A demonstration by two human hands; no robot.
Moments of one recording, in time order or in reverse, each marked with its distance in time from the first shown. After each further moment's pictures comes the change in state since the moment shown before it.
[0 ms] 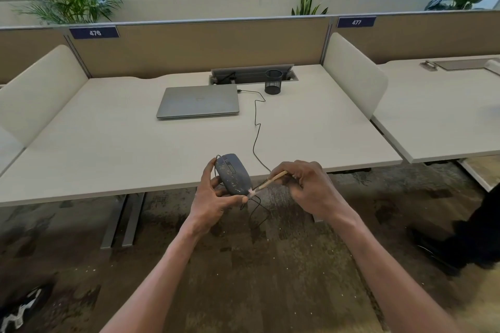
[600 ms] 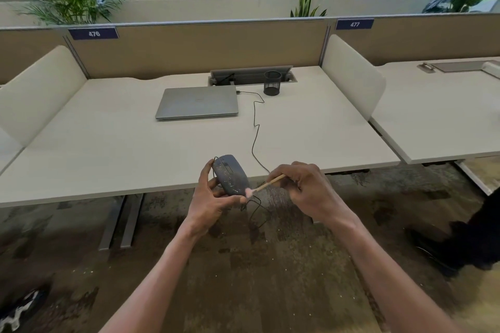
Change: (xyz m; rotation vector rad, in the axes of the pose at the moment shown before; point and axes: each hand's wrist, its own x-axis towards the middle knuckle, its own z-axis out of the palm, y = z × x) left_hand -0.003 0.005 0.000 -0.020 0.005 -0.021; right_hand -0.003 -0.005 -0.001 -0.018 -0.007 -0.016
